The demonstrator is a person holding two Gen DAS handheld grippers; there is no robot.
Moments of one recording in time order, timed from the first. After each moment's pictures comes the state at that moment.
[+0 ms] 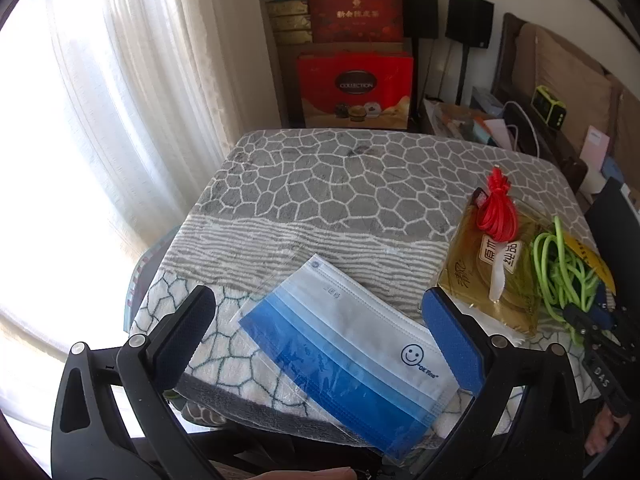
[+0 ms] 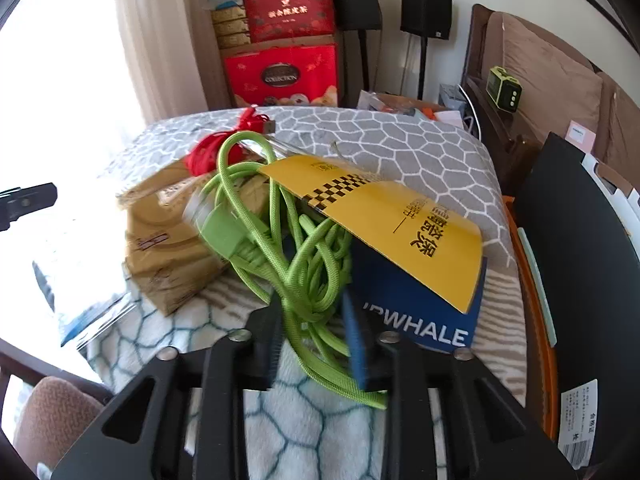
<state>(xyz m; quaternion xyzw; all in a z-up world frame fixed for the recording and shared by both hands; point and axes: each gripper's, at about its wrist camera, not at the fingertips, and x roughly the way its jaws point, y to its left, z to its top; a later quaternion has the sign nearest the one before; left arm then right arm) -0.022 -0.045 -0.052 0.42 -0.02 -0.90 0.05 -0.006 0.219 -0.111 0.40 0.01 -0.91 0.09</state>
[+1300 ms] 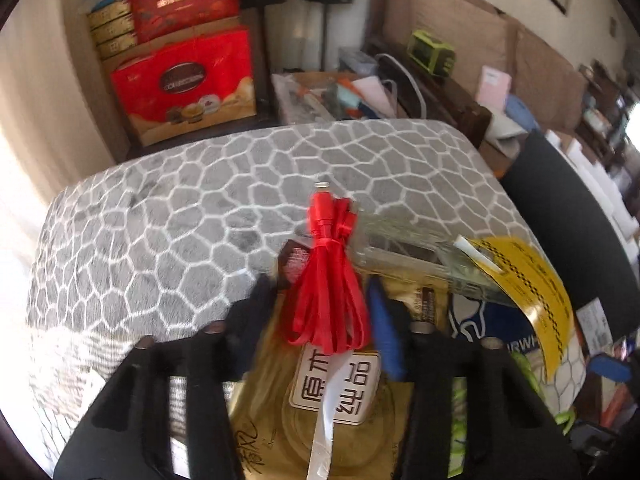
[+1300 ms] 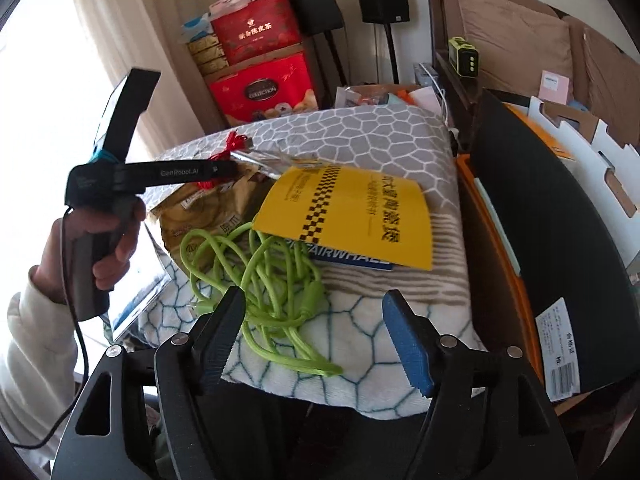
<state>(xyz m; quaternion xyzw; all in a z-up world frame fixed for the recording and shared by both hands) -0.127 0.080 -0.092 0.46 -0.04 -0.87 -0.18 0.051 0.273 -0.075 0.41 -0.09 -0.90 0.08</state>
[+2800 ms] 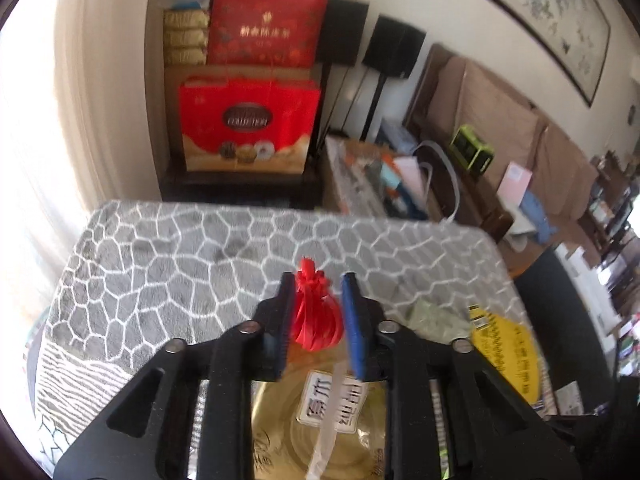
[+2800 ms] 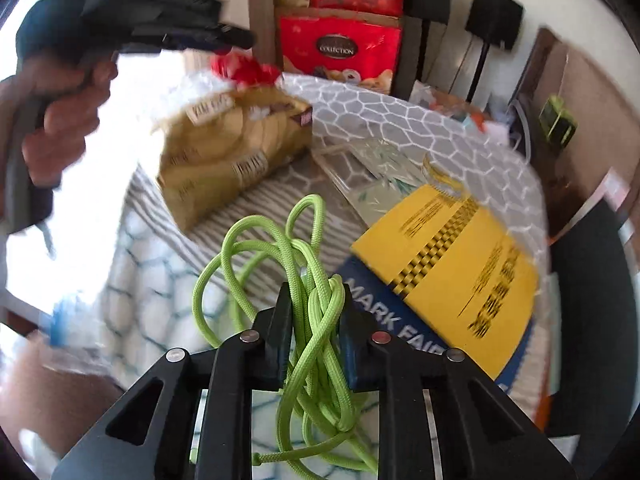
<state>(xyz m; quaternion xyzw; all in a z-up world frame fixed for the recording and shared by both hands) -0.156 -0.022 -0.046 0.39 0.06 -0.91 -0.16 -0.040 0.176 -0.116 0.45 0.07 -0.88 0.16</state>
